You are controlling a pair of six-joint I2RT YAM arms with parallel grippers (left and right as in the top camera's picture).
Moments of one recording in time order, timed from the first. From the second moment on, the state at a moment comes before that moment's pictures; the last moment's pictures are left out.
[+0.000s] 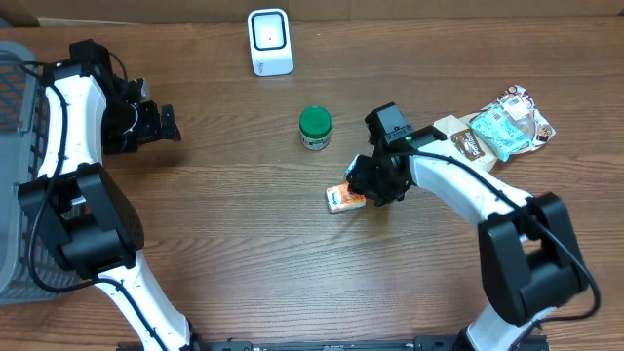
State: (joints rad) left arm 0.29 2.14 1.86 -1.24 0.18 0.08; right arm 0.41 1.86 1.19 -0.74 -0.29 0.64
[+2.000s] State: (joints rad) left arm 0.29 2.14 1.86 -1.24 0.18 0.08; right arm 0.49 2.02 1.42 -0.95 -0.43 0.38
